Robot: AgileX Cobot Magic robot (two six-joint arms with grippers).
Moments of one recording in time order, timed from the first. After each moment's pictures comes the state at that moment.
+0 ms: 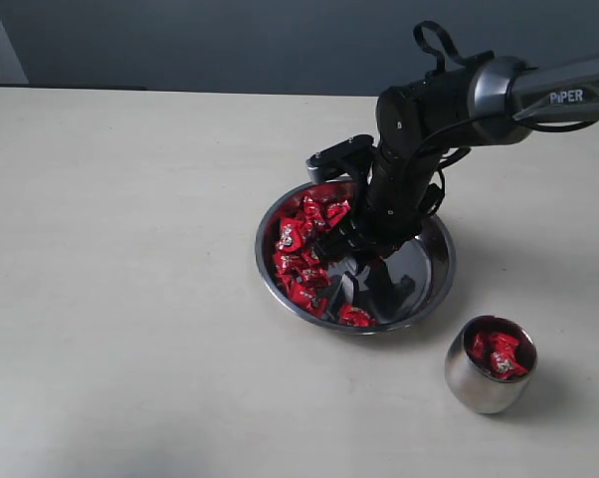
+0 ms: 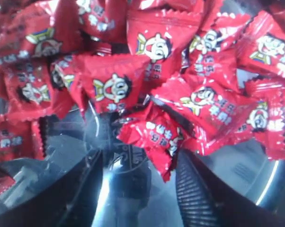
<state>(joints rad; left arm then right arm) -0.06 0.00 0.00 0.13 0.31 -0.05 0.51 2.09 -1.34 0.05 0.76 -0.13</state>
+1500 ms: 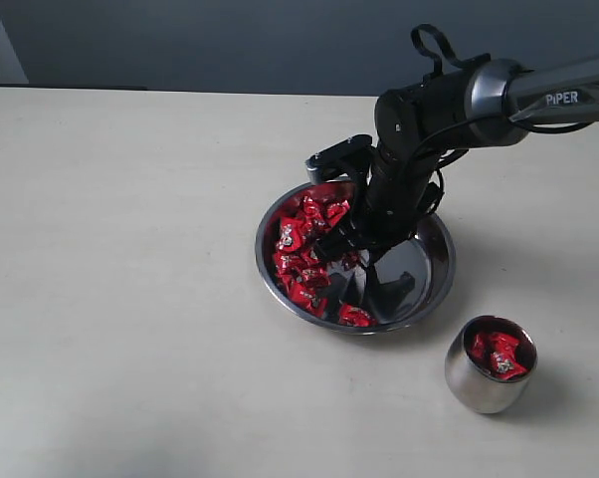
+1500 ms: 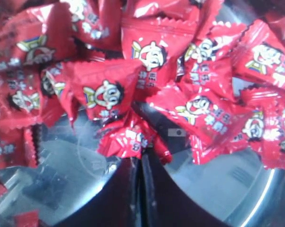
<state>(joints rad) -0.06 0.00 0.00 0.13 0.31 -0.05 0.51 2.10 -1.35 0.04 0.74 -0.13</state>
